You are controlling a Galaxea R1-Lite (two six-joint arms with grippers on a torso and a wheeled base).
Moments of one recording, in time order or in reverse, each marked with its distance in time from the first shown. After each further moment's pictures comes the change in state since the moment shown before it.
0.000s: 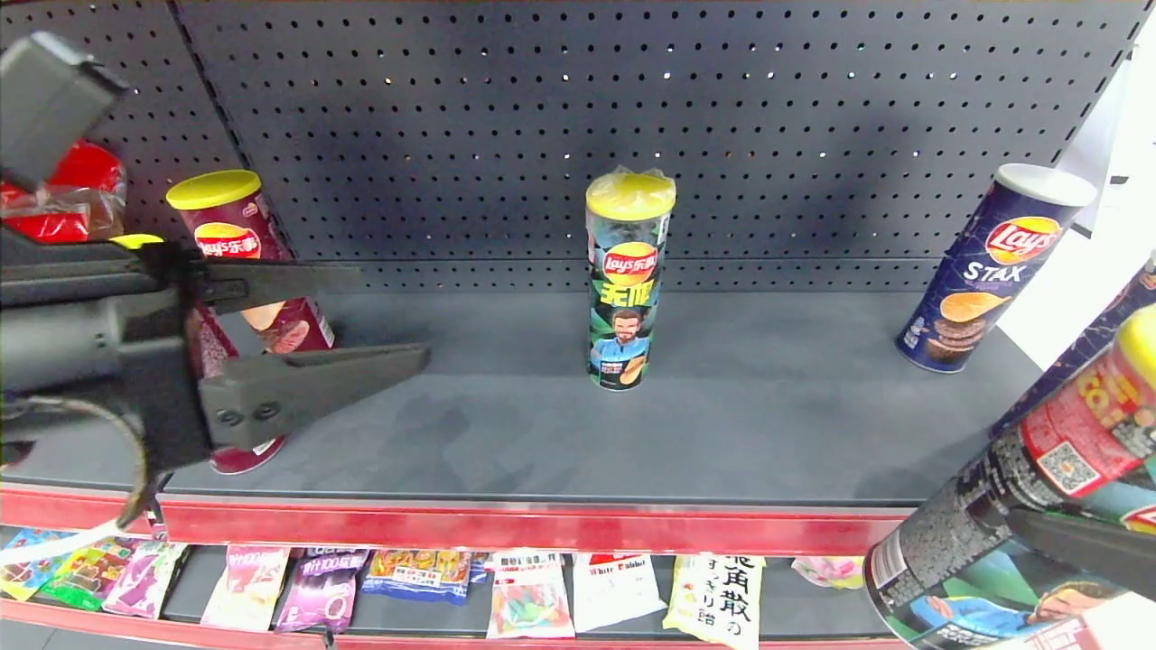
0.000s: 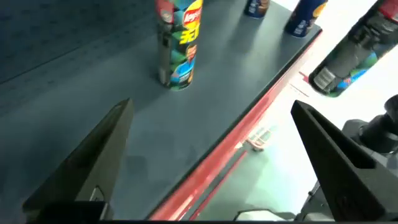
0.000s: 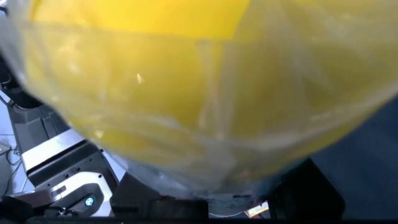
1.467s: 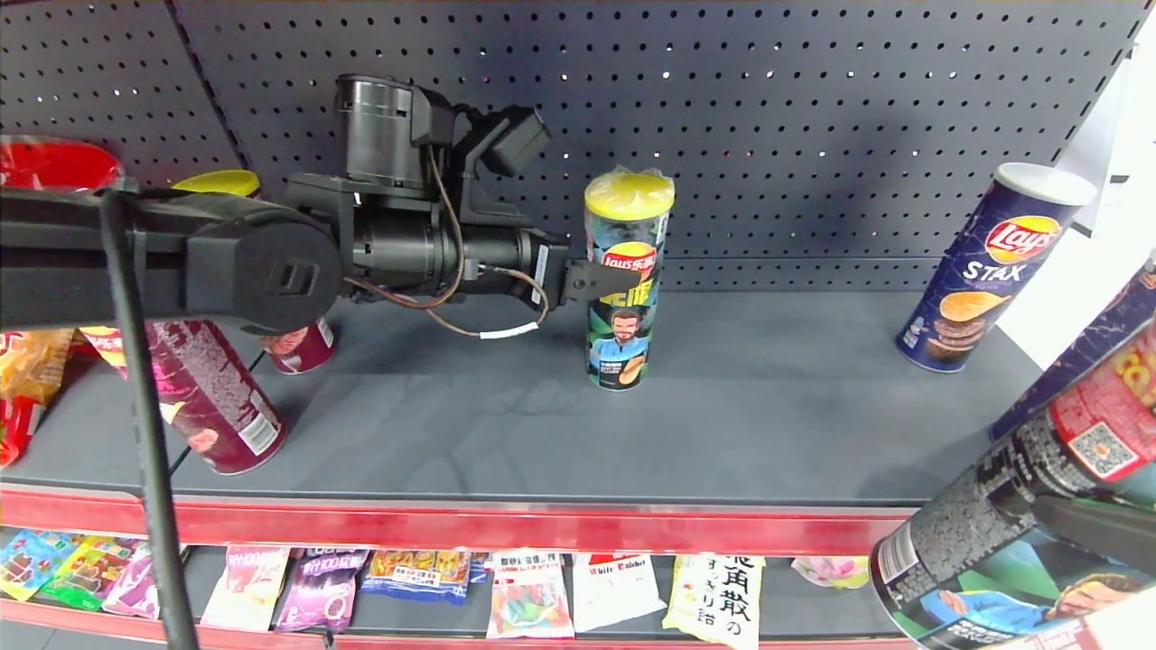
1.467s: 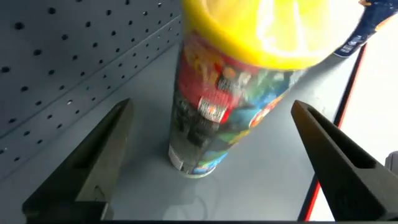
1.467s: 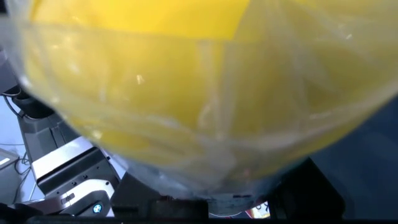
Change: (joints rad) left arm -0.067 0.688 -0.530 -0.103 -0.012 0.004; right arm 0.000 -0.016 -0.024 0.008 0.004 0.043
